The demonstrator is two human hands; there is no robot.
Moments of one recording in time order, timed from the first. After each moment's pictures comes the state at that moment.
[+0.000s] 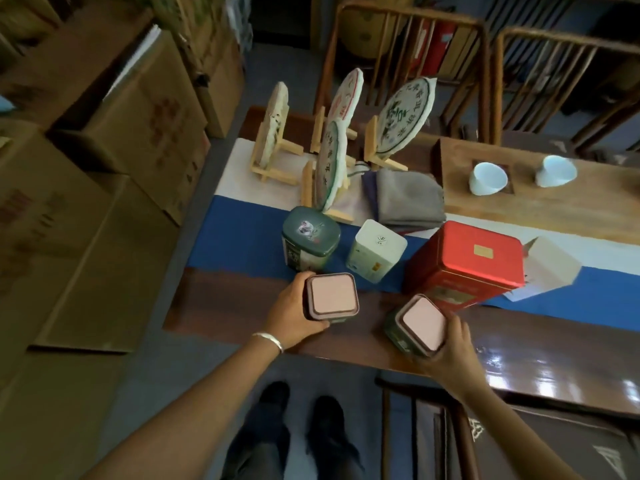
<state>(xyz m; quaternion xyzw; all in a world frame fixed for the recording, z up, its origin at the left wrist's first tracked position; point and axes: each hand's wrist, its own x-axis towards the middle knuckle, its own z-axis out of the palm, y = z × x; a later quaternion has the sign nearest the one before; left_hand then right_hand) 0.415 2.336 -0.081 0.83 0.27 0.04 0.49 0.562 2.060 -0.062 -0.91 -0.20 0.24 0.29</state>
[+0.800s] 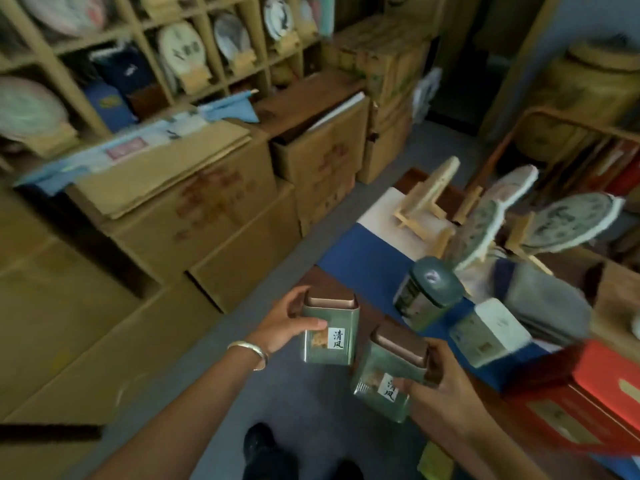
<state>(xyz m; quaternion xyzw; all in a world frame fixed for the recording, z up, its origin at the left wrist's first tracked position) 0.247 2.365 0.002 0.53 0.47 0.21 0.68 0.492 2.189 -0.001 -0.69 -0.37 0.46 0.42</state>
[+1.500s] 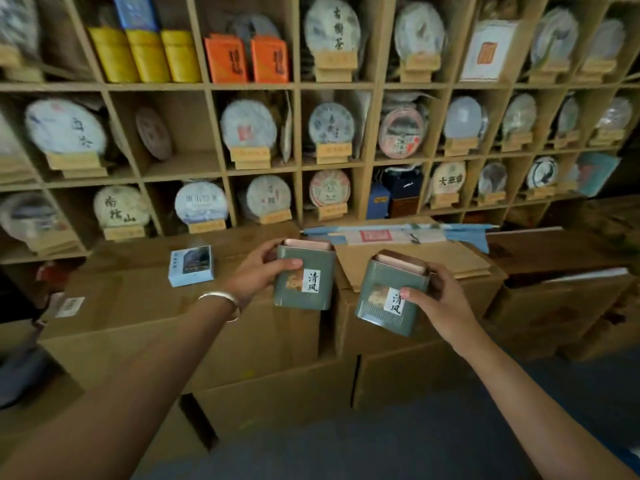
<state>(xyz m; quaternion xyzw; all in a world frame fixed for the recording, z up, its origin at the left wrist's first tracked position) -0.201 2.459 0.189 0.44 0.58 0.53 0.43 0.113 2.540 0.164 -0.40 -0.65 0.48 0.43</state>
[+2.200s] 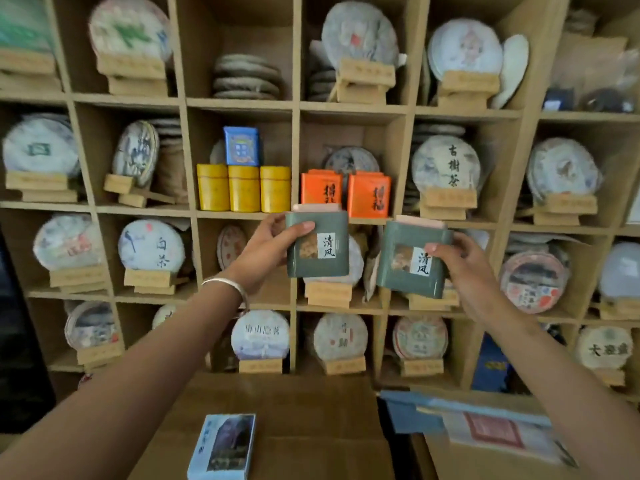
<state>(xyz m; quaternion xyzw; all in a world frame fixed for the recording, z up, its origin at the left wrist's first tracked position) -0.436 2.657 0.387 0.43 0.55 0.68 0.22 -0.187 2.824 0.372 -0.23 -0.65 0.51 0.52</state>
